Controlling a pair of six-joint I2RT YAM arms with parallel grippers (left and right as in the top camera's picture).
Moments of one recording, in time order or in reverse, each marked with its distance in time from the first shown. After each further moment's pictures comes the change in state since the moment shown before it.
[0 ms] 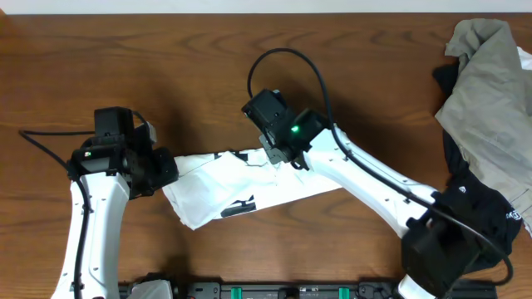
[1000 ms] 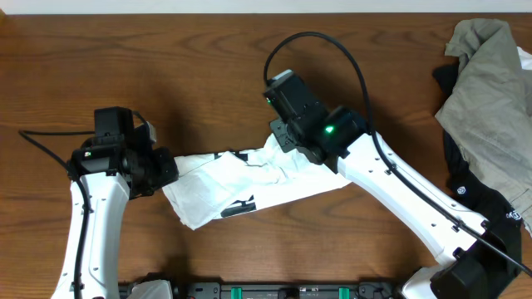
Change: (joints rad) left arm 0.000 0.000 0.000 0.001 0.000 0.000; right arm -0.049 -0.158 0.000 0.041 -0.058 -0.105
